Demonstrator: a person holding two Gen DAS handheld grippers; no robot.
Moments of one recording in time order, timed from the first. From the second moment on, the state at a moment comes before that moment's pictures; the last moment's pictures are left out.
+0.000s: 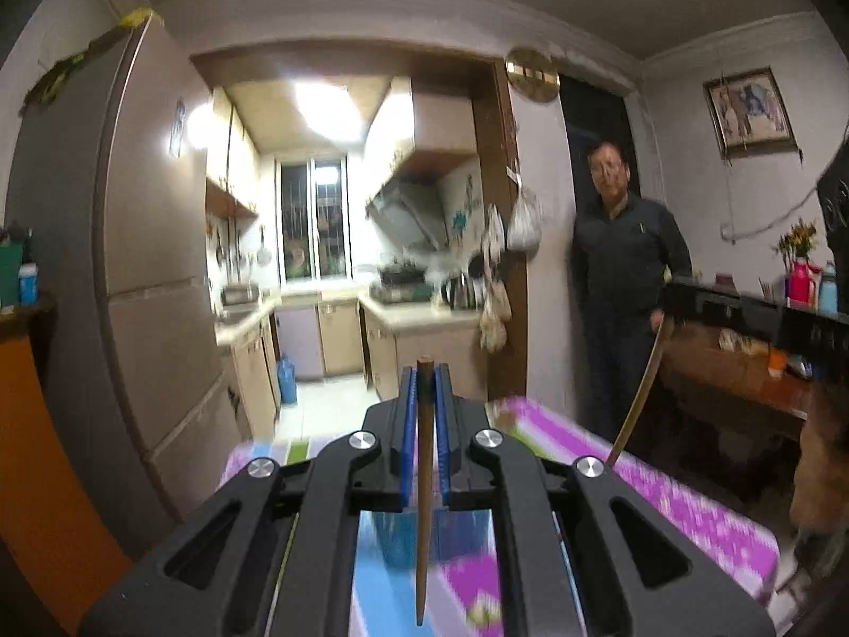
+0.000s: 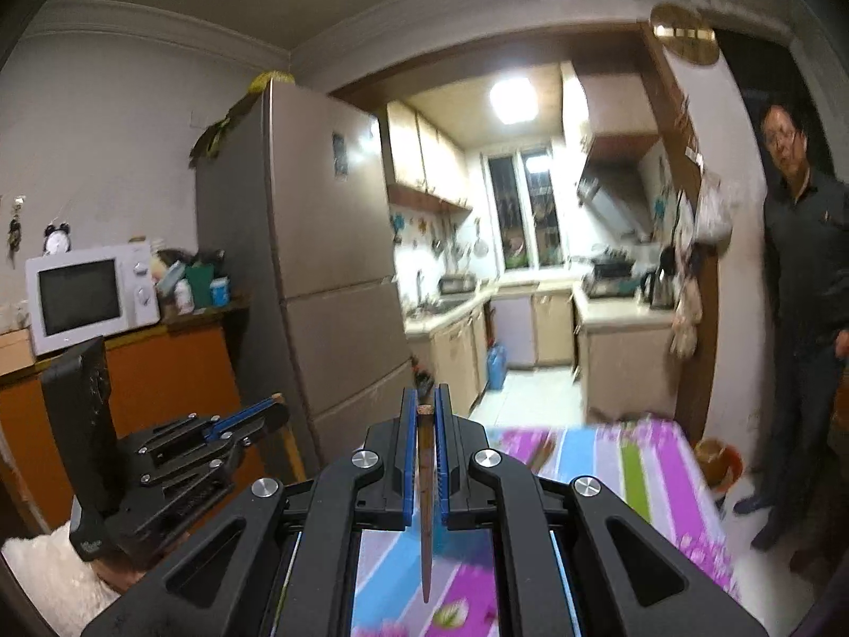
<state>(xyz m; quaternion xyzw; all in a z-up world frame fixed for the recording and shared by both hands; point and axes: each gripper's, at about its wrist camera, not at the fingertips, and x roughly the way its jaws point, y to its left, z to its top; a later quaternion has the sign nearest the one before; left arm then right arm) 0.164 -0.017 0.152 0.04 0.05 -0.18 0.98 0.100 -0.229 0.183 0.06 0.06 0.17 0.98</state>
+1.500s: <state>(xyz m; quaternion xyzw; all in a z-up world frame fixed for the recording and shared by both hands) 0.257 -0.023 0.137 -0.04 0.02 -0.07 1.00 0.224 -0.256 0.138 0.12 0.14 0.10 0.98</state>
